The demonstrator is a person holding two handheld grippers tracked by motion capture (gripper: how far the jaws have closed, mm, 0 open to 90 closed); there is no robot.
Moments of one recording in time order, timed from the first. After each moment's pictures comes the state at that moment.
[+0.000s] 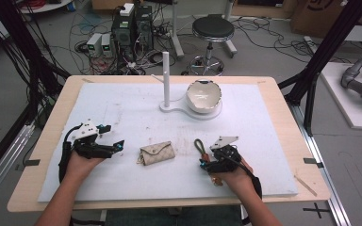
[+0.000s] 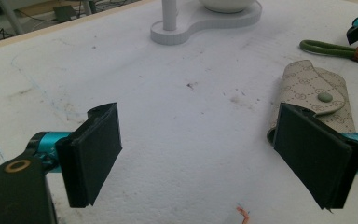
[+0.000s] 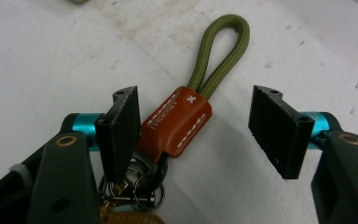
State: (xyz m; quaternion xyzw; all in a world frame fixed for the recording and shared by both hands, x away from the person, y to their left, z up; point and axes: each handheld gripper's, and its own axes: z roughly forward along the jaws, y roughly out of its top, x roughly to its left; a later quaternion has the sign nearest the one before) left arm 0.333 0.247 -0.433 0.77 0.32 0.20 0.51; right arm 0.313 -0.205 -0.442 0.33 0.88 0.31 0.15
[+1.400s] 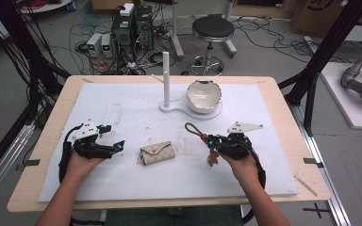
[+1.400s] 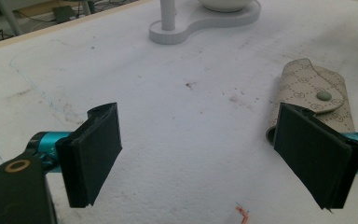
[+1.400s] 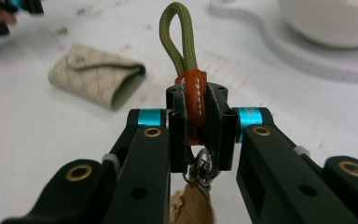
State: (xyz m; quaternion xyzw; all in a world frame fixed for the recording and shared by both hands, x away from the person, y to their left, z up) left arm 0.333 0.246 -0.433 0.77 0.32 0.20 0.51; right arm 0.327 -0.231 -0.402 0.36 0.80 0.47 0.11
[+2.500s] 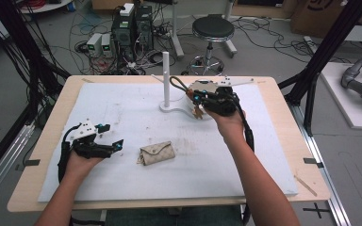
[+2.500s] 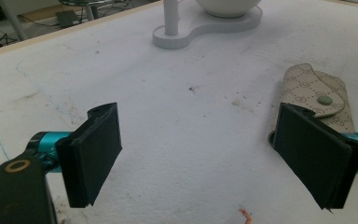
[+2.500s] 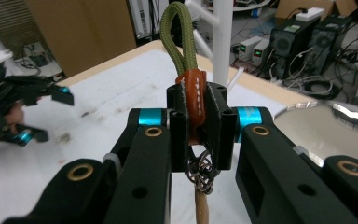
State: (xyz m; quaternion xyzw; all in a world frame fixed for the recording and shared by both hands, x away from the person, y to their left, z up) left arm 0.332 0.250 -0.431 0.77 0.32 0.21 0.51; right arm 0.405 -0.181 -0.308 0.31 0.77 0.53 0.15
